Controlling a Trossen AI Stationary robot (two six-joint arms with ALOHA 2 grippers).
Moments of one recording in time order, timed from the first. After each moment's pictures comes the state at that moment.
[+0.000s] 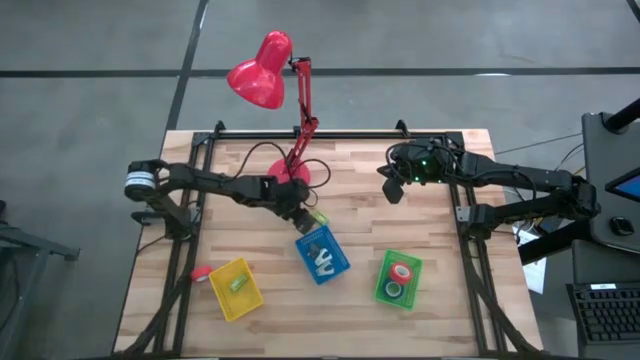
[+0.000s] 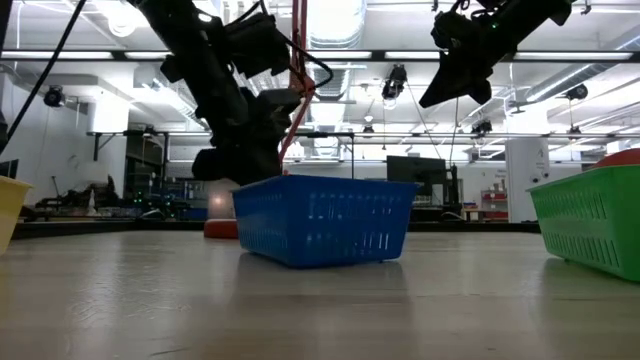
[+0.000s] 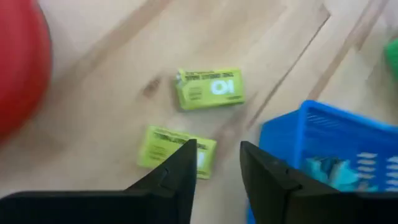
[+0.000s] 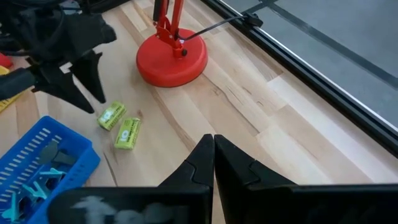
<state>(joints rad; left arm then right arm) 0.11 1.60 0.95 -0.31 0.05 -0.69 -0.30 1.07 0.86 -0.44 0.11 0.28</state>
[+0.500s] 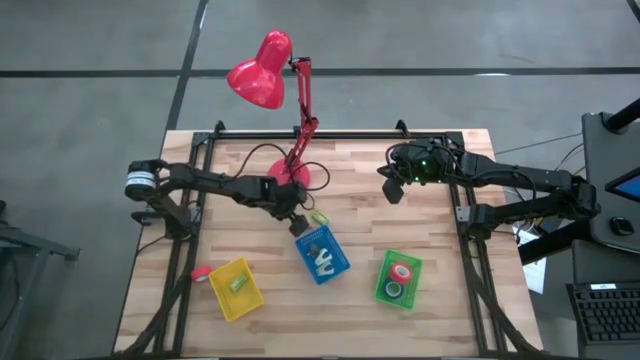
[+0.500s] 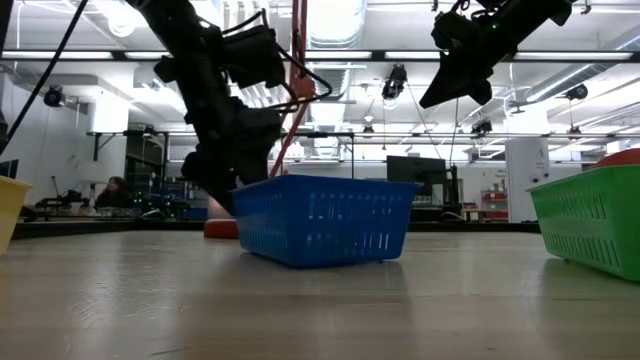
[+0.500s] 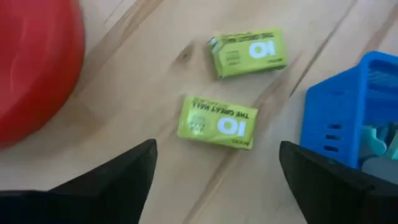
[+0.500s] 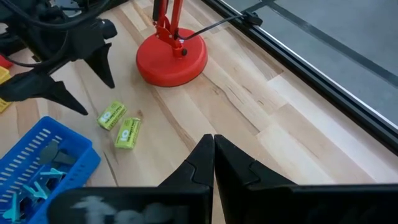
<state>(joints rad) 0.12 1.60 0.94 -0.42 0.02 -0.59 -0.30 1.07 0.85 -0.44 0.11 0.29</state>
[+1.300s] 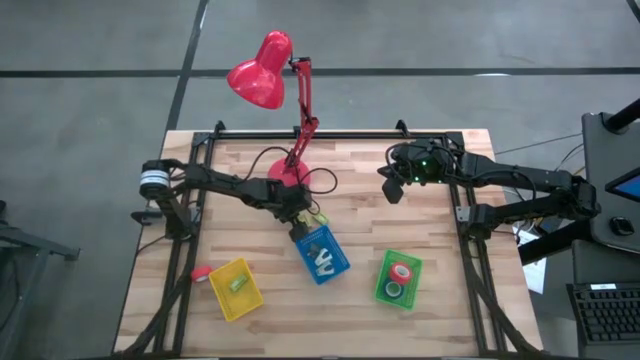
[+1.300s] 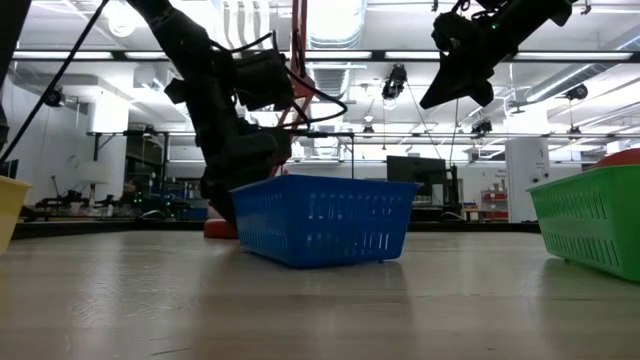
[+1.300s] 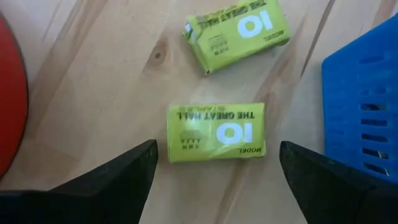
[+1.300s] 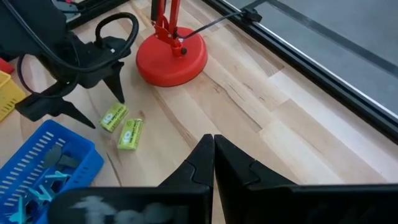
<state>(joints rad) 0.13 1.72 0.94 -0.34 0.08 -0.36 -0.30 1.07 0.85 -0.44 0.11 0.32</state>
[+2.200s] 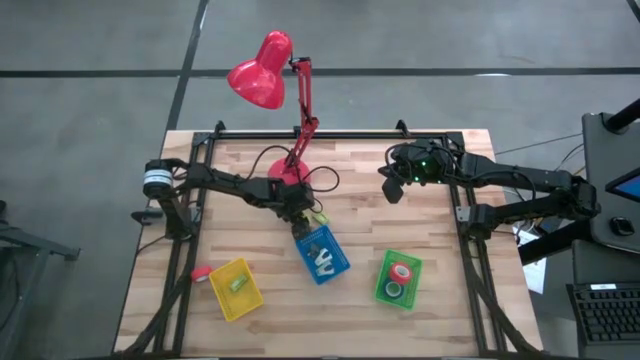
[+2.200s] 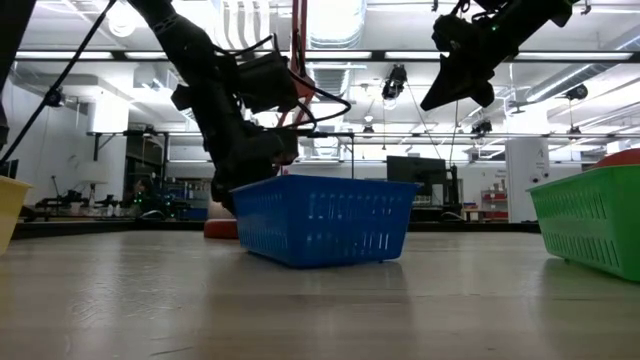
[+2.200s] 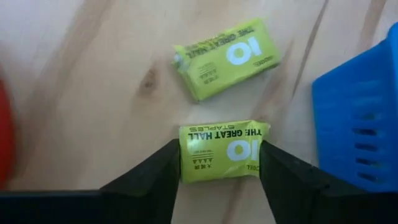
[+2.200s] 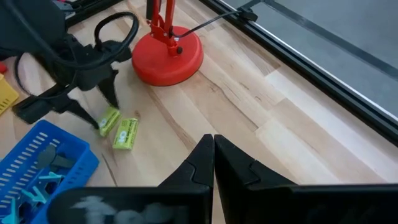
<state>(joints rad) 0.14 1.75 0.95 -0.29 0.09 -0.32 -0.30 1.07 0.85 -0.44 0.12 0.32</state>
